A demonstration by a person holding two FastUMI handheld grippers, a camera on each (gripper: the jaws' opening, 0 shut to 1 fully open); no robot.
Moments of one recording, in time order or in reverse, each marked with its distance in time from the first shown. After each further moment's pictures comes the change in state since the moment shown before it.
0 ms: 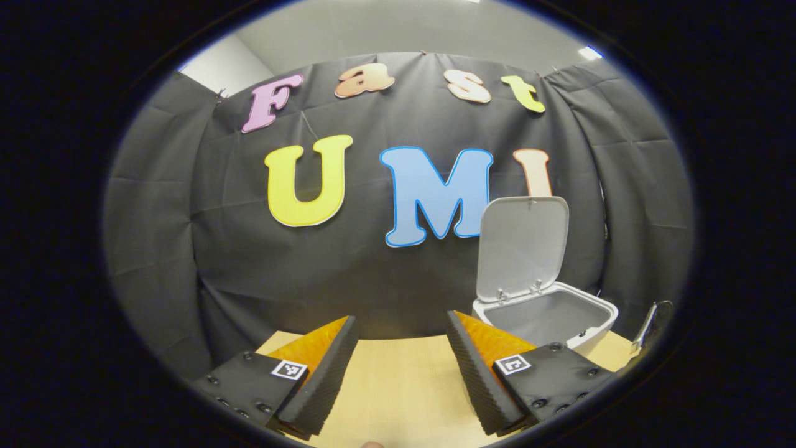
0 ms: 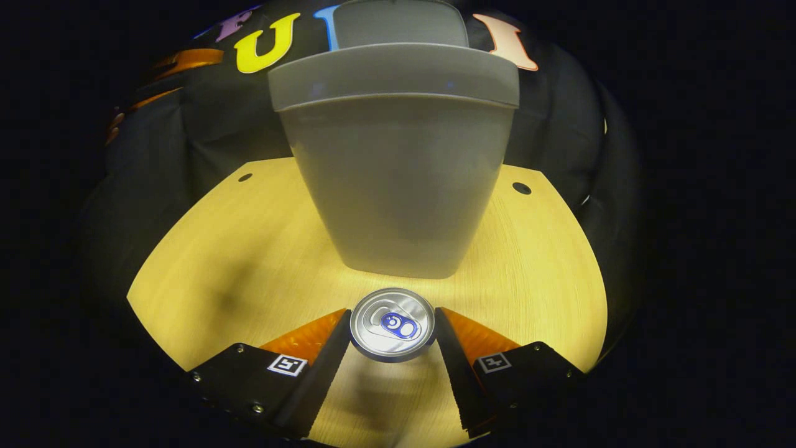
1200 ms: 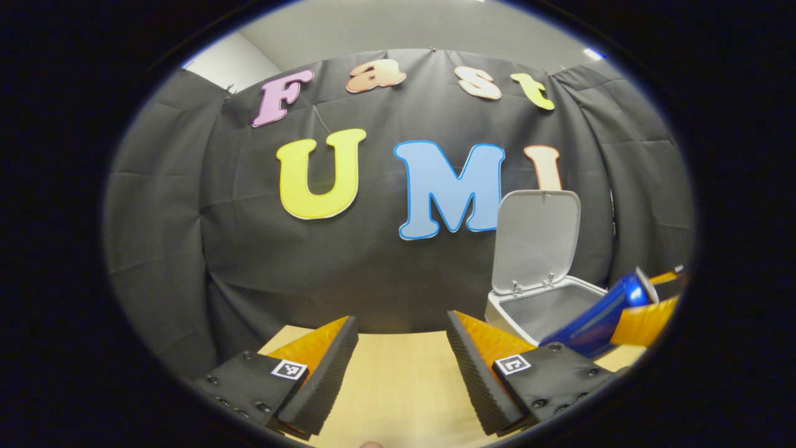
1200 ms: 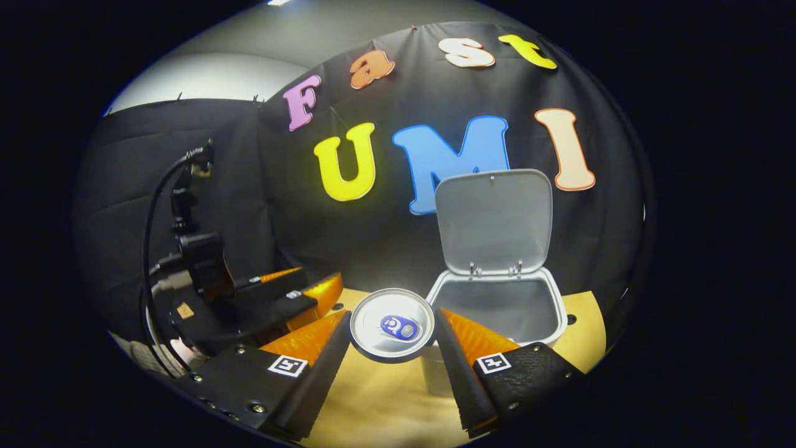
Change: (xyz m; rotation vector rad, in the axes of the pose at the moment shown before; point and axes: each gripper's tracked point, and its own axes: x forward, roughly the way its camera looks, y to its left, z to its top) left arm -0.007 0.023 -0.012 -0.008 0.024 0.036; right arm -0.137 0.092 0.235 -0.038 -0.561 0.286
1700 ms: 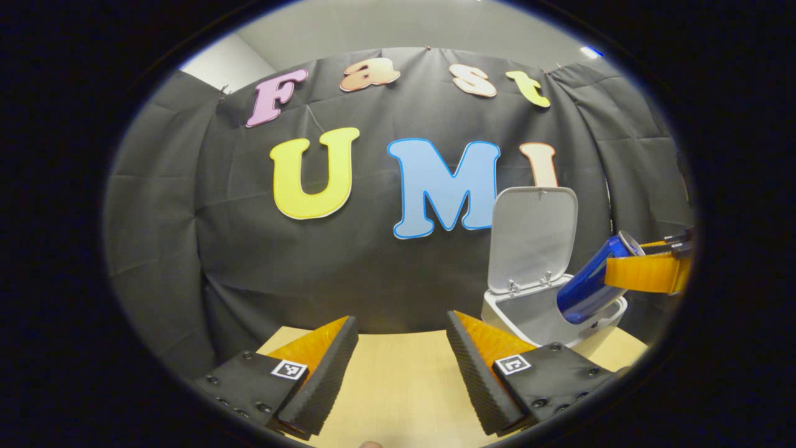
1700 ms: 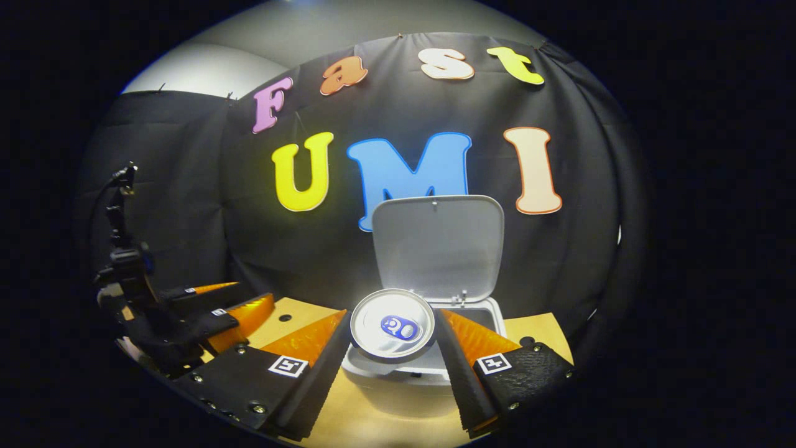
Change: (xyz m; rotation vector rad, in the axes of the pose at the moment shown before) left arm 0.007 -0.007 -0.002 0.012 0.008 -0.016; right arm 0.014 -0.088 0.004 -0.066 -0.008 -0.217
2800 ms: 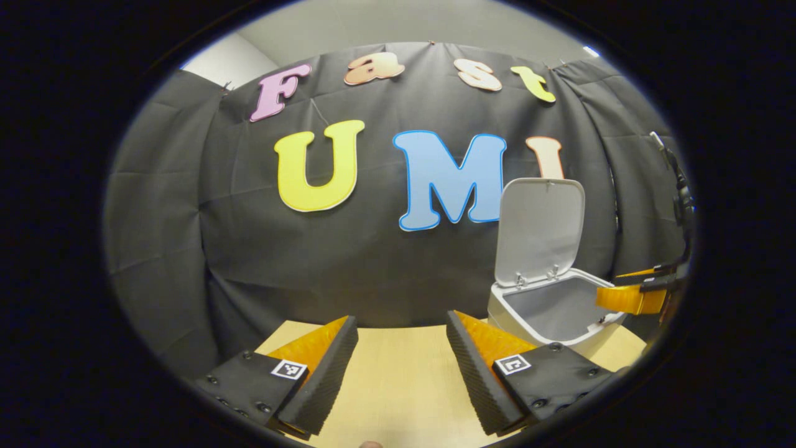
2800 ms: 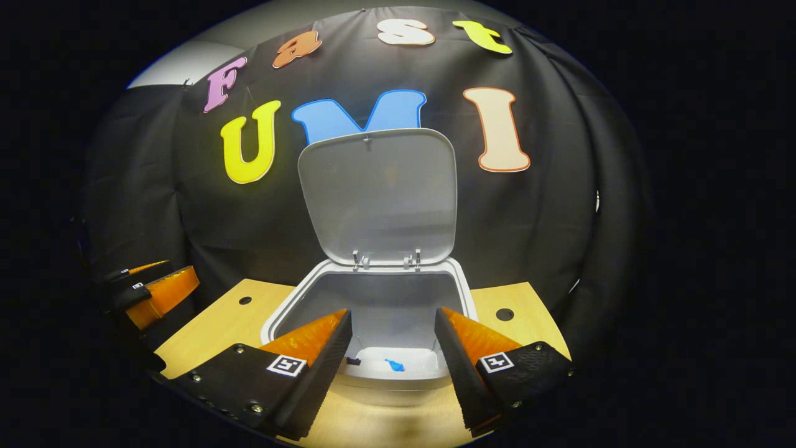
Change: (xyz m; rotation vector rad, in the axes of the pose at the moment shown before) left arm 0.001 0.005 -0.009 -0.006 0.030 0.022; right arm 0.024 -0.047 -0.055 0.070 0.122 -0.121
